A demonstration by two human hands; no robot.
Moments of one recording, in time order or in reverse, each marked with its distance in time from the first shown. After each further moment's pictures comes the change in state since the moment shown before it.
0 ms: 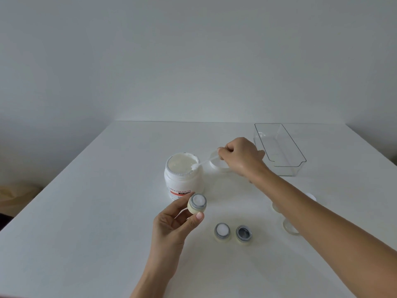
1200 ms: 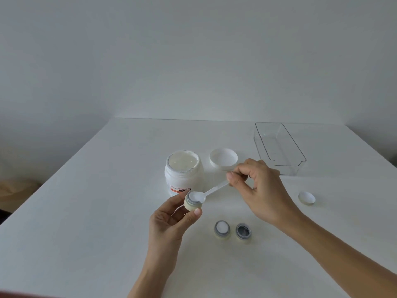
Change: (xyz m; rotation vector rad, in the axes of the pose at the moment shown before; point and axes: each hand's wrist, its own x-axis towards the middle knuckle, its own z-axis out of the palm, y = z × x) left_hand -0.001 0.001 0.000 -0.027 0.061 0.027; right_hand -0.082 0.027 -0.019 0.169 0.020 -0.305
